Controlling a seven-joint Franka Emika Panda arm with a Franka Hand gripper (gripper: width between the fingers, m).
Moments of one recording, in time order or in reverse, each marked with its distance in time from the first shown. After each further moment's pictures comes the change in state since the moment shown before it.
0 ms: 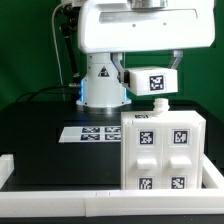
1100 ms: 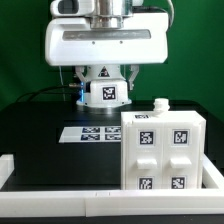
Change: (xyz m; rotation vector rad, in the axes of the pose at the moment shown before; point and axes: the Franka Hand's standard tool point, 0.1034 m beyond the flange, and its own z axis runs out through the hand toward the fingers) arm -0.081 0.052 0.024 -0.026 0.017 0.107
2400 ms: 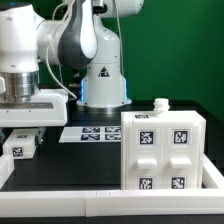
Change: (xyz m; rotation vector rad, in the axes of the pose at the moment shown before) arm -0.154 0.178 0.131 -0.049 -0.068 -0.057
